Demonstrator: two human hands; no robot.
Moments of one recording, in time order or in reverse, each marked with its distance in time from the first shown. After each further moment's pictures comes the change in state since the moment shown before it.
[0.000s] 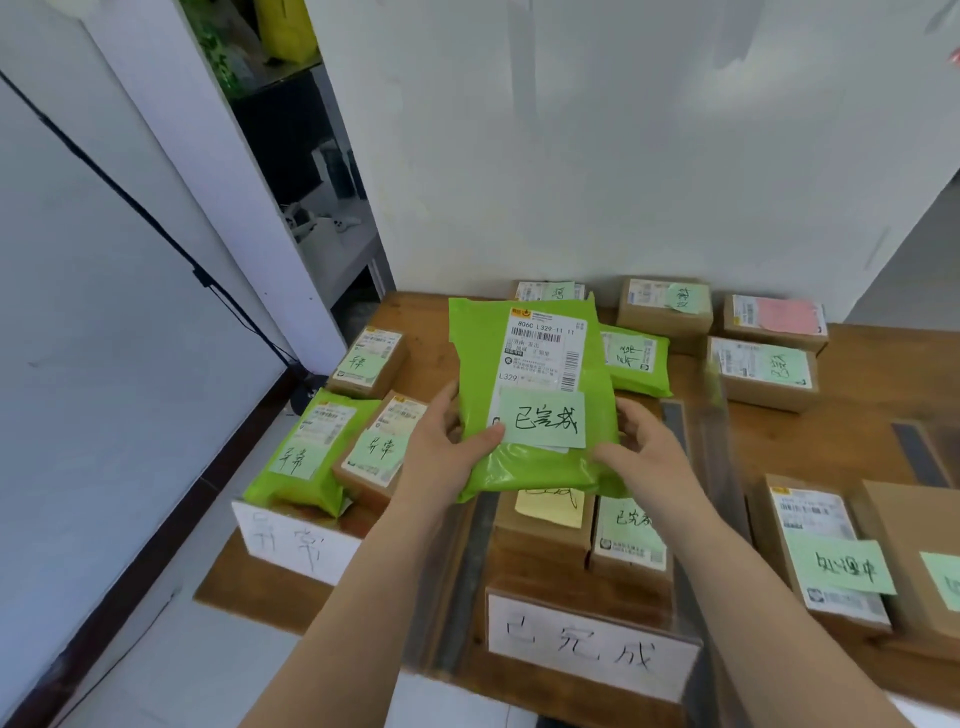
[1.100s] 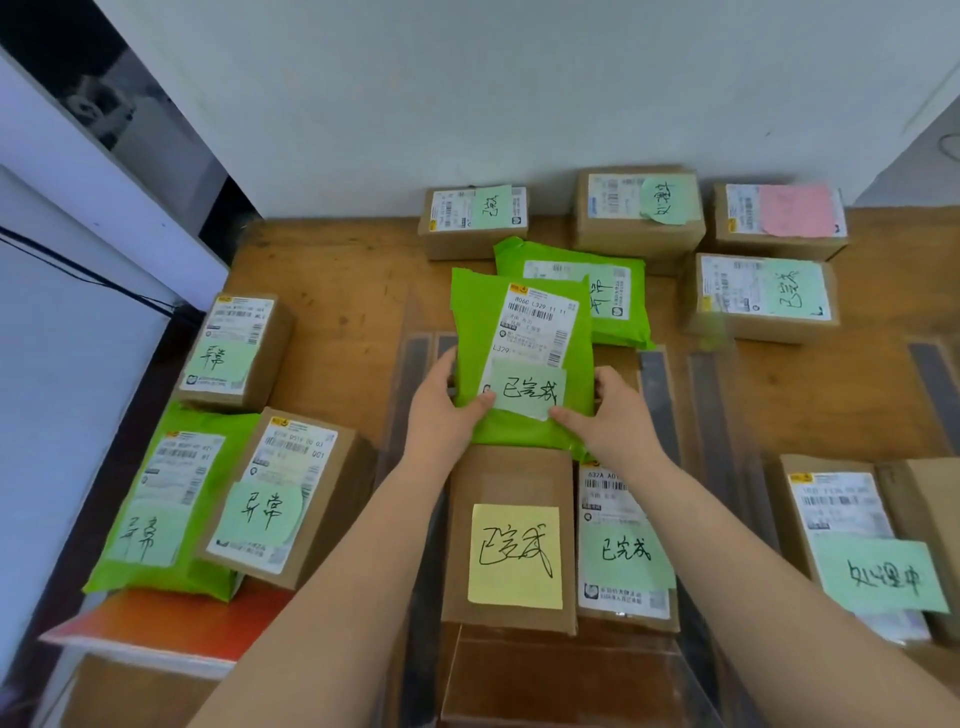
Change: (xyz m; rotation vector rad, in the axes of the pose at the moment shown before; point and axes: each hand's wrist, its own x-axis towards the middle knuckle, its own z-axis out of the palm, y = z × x) left_hand 0.161 -0.109 0.075 0.374 -0.161 -0.045; right_hand 0.146 0.111 -0.021 -0.430 0.156 0.245
